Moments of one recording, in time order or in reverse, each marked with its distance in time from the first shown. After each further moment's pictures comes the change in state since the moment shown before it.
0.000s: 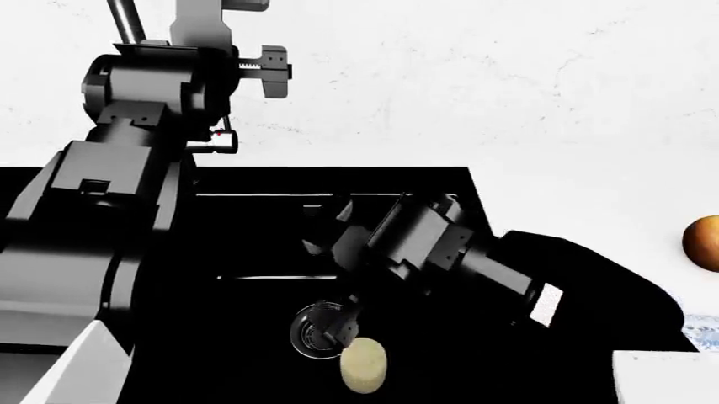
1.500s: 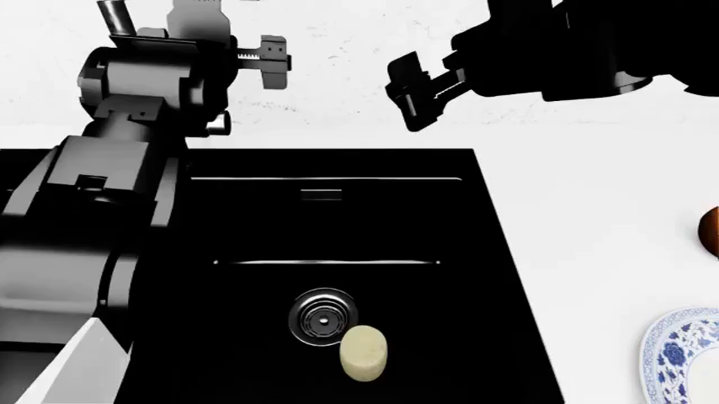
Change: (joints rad) left arm -0.011 0.000 0.005 0.001 0.014 0.023 0.017; right arm 0.455 0.454 0.402 -0.273 0.353 0.117 0.274
